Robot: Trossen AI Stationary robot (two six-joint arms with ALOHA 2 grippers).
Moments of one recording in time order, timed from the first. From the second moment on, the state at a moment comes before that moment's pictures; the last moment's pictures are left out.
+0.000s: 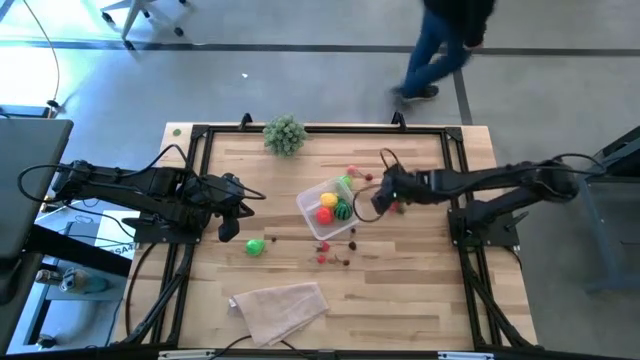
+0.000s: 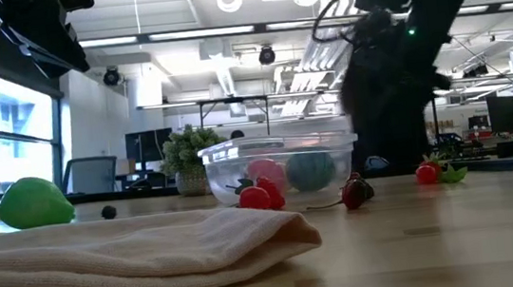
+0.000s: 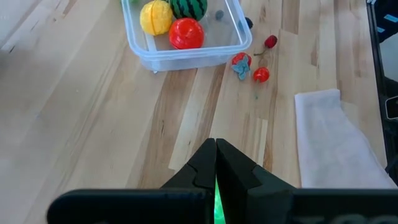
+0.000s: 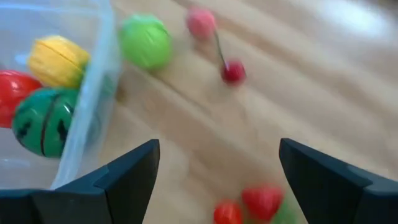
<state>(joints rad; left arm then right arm) 0.02 0.79 0.73 -0.76 -0.07 -0.39 -0.12 1.26 0.73 -0.52 0.38 0.71</state>
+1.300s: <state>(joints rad) 0.02 0.79 0.73 -0.76 -0.07 -0.39 -0.53 1.58 0.73 -0.18 -0.04 -0.13</state>
